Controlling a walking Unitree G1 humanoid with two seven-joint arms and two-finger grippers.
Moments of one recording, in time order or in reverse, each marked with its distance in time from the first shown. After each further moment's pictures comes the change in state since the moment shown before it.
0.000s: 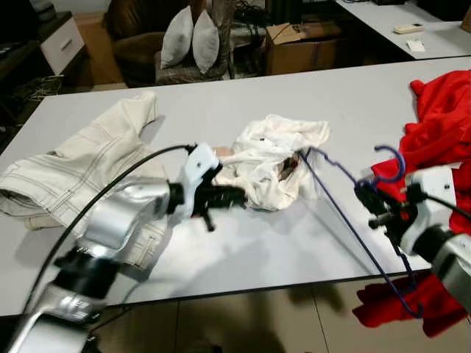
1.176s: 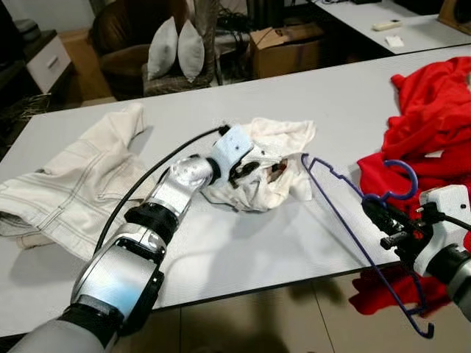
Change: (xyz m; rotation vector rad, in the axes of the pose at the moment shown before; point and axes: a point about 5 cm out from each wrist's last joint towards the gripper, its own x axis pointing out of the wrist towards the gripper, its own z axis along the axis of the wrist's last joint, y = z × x) left arm 0.072 0.062 0.006 0.301 0.035 0.465; right arm -0.021 0.002 -0.006 0.026 -0.016 0.023
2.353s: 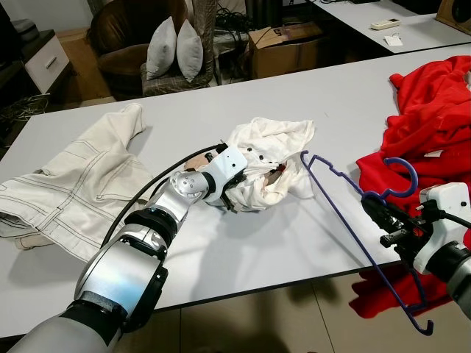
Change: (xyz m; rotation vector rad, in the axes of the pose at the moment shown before) left arm -0.001 -0.007 -0.024 0.011 0.111 -0.017; right arm 0.002 0.000 0.003 -0.006 -0.013 0.003
